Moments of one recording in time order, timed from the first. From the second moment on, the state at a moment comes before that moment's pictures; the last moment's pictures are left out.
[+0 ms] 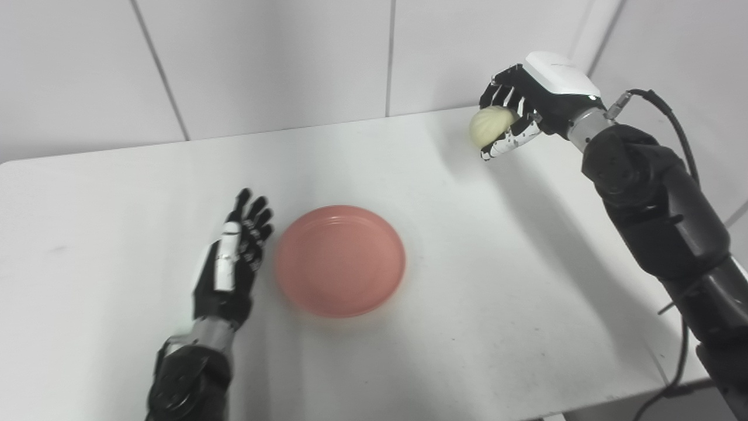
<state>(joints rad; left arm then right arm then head) -0.21 -0.07 -0.09 0.16 -0.19 0.06 -0.20 -0.56 -0.70 0.14 -0.15 -0.59 0.34 0.43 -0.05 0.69</state>
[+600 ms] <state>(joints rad) -0.23 -0.09 -0.10 0.17 -0.16 0.05 -0.18 -0.64 -0.50 0.33 -0.19 -0.57 0.29 0.54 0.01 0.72</state>
